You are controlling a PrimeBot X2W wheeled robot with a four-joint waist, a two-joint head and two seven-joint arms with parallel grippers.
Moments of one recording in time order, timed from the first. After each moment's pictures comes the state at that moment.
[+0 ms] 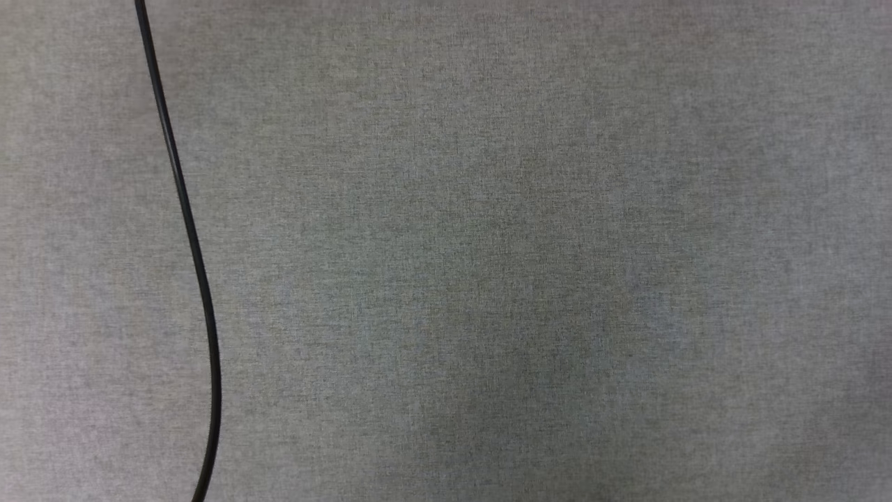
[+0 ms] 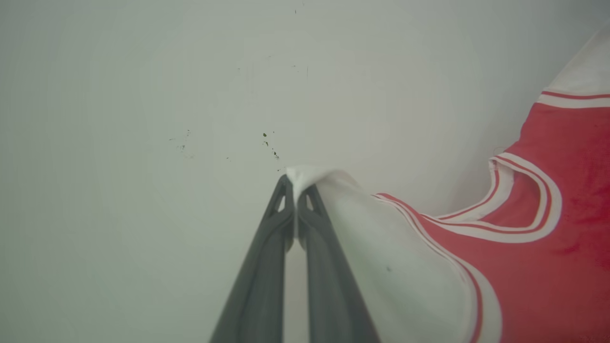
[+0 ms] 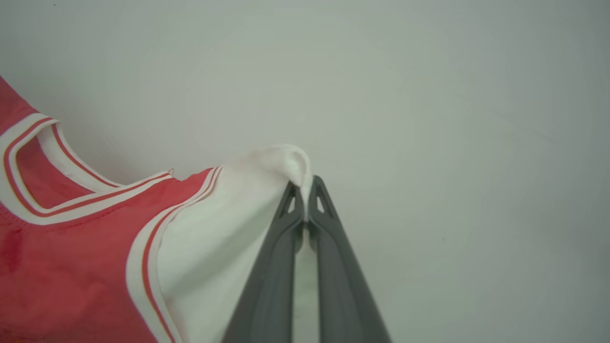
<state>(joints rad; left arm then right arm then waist) -2.04 0.52 -0.78 0.62 -0.56 -0.10 -0.03 -1.85 -0.65 0.40 0.50 0.46 0.13 0.31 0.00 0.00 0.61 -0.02</state>
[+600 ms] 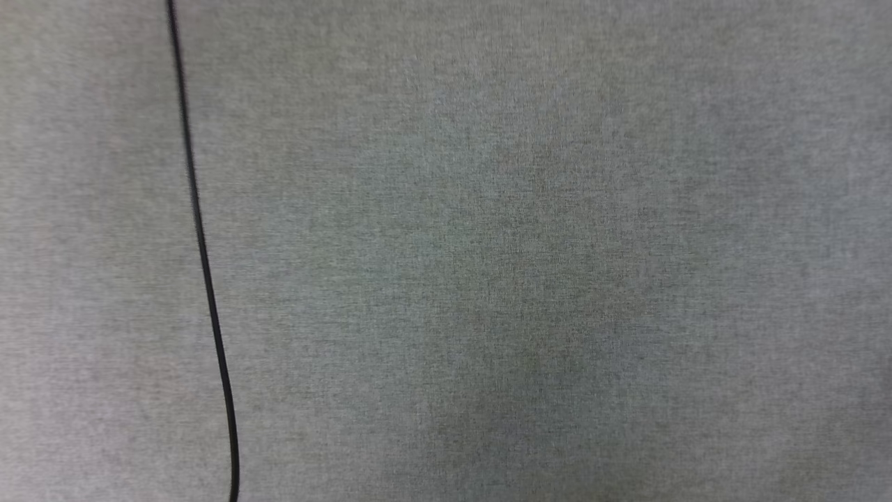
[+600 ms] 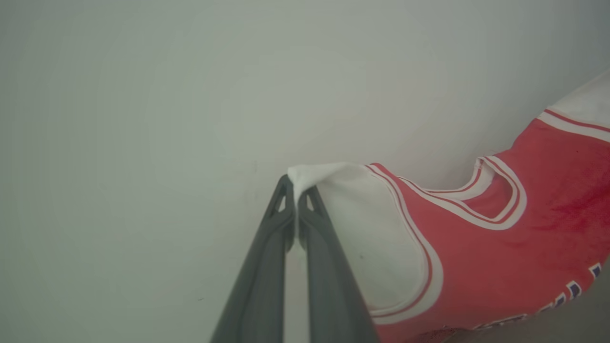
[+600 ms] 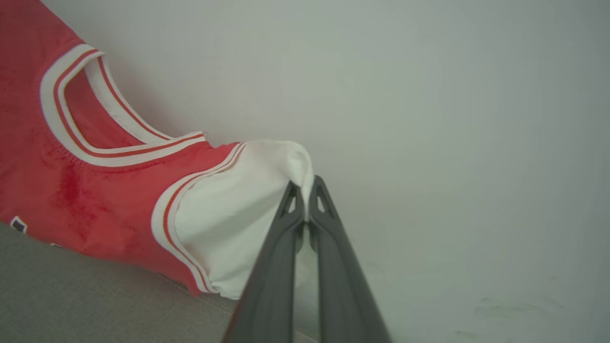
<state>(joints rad) -1.80 0.52 -0.82 0.79 -0.67 -0.12 -0.16 -1.72 -0.62 0.71 0.71 0.59 0.13 0.14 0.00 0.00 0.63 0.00</state>
